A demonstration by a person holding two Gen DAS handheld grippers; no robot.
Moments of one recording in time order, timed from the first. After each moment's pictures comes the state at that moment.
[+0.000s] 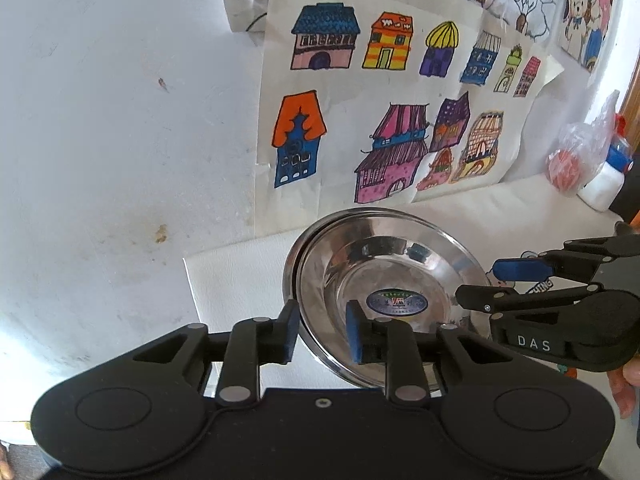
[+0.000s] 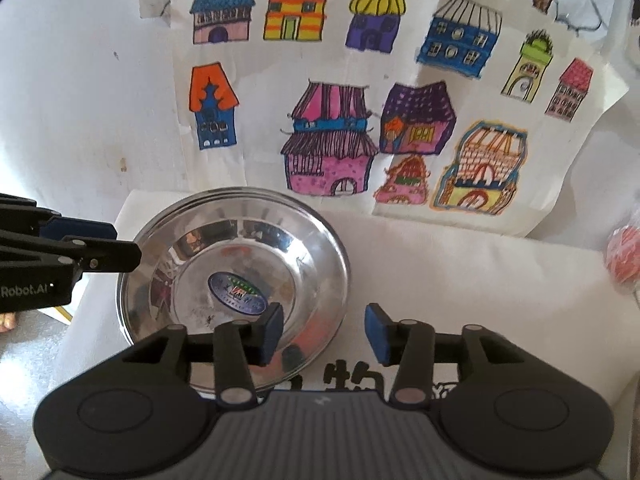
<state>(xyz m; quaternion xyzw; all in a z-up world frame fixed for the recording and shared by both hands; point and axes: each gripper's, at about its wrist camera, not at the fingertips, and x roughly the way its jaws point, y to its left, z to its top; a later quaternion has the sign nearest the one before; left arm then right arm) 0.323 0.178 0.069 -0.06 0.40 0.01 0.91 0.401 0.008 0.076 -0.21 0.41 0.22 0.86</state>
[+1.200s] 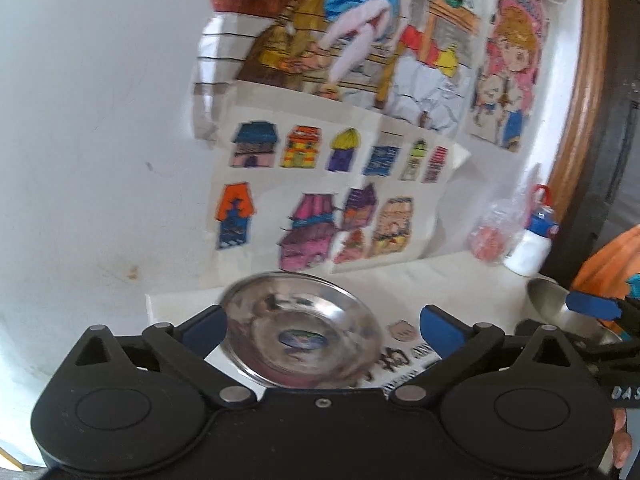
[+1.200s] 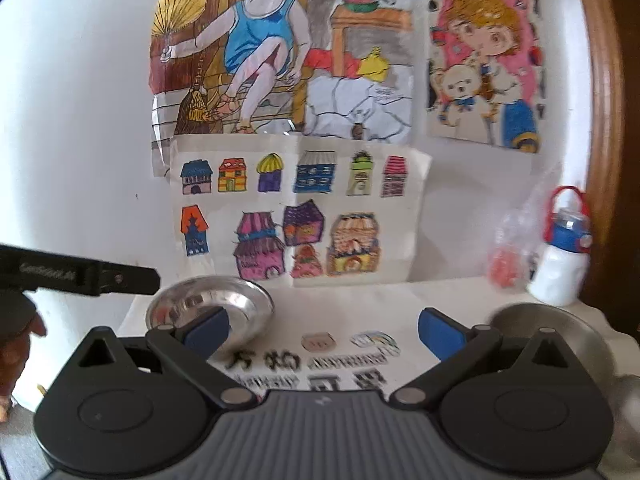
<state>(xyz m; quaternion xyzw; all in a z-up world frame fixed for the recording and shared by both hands) 0.237 0.125 0.107 -0.10 0.25 -0.03 0.96 0.251 -0.121 0.150 -0.11 0.21 0.18 0.95</state>
